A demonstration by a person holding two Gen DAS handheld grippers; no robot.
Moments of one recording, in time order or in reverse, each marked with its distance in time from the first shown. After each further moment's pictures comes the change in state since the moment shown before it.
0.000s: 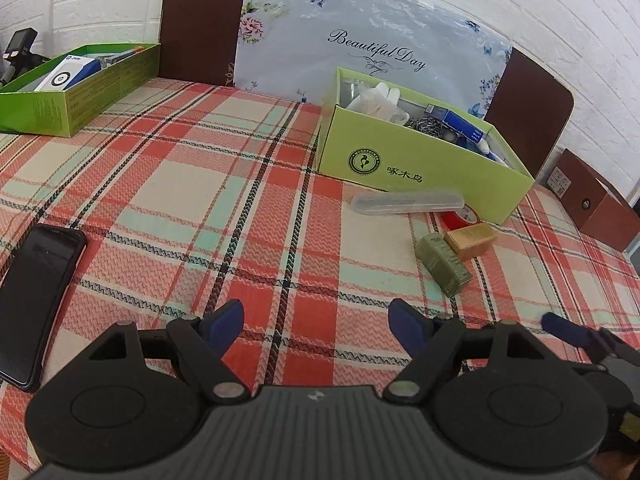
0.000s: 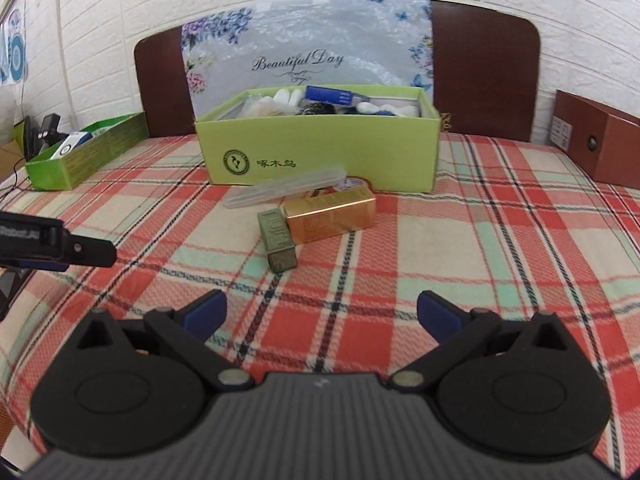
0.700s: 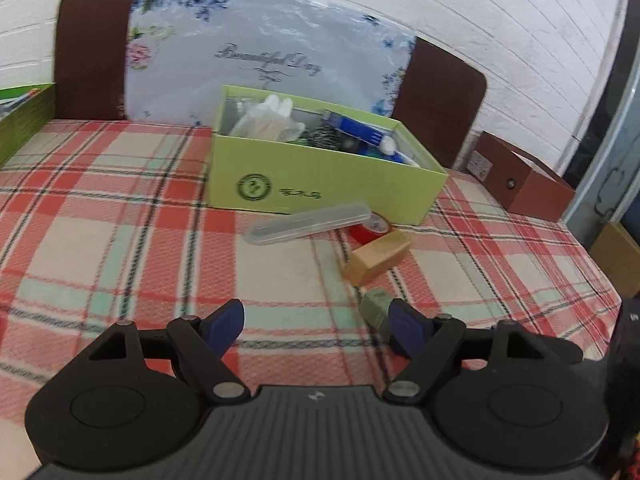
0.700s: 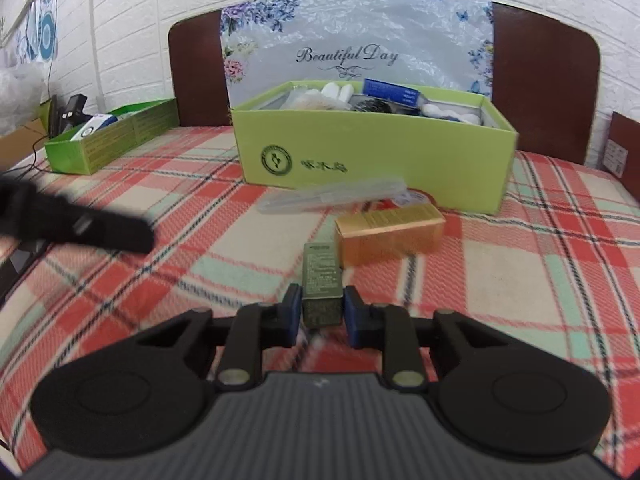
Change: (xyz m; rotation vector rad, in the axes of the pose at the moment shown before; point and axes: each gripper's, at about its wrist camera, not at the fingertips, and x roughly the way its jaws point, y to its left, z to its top) left arm 0.026 -0.044 0.022 0.172 -0.014 -0.262; right arm 0.033 0.017 0.003 -0.077 -0.005 0.072
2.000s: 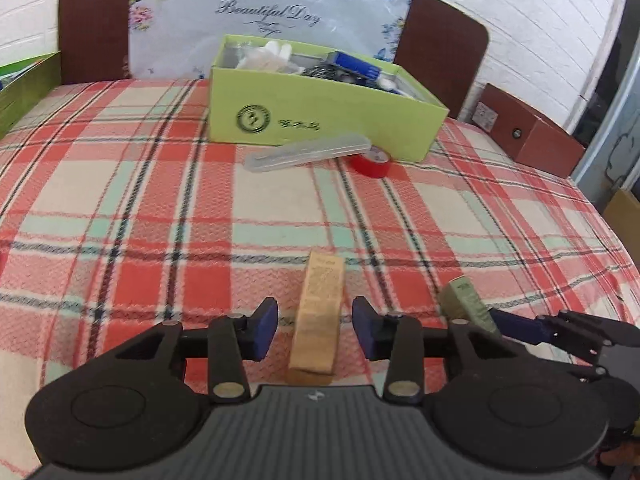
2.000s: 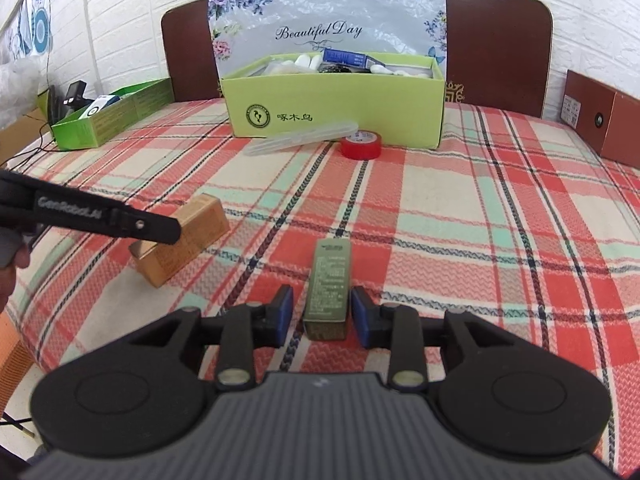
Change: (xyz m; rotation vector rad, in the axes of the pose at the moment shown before) left arm -0.007 -0.013 -0.042 0.018 0.090 0.054; right arm -0.070 -0.018 -0.041 0.040 0.070 -0.017
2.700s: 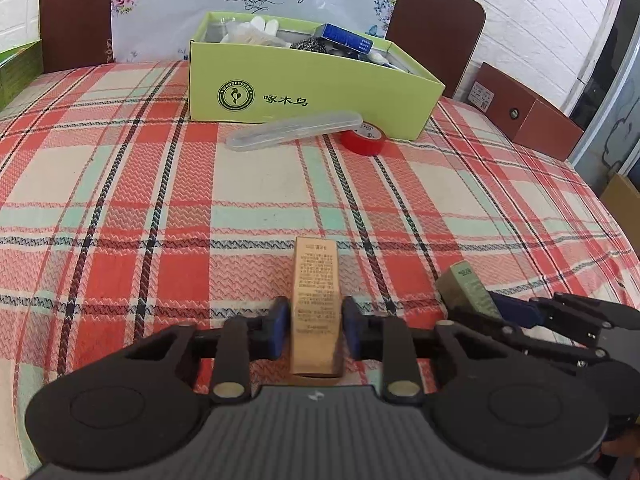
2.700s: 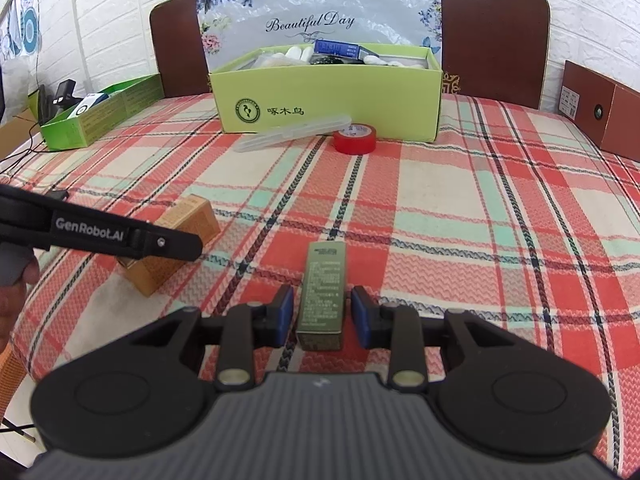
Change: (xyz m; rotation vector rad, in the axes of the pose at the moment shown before) left arm 0.018 0.000 -0.006 -0.006 0.060 -0.012; right arm 0.014 -0.002 0.006 0.023 0.030 -0.012
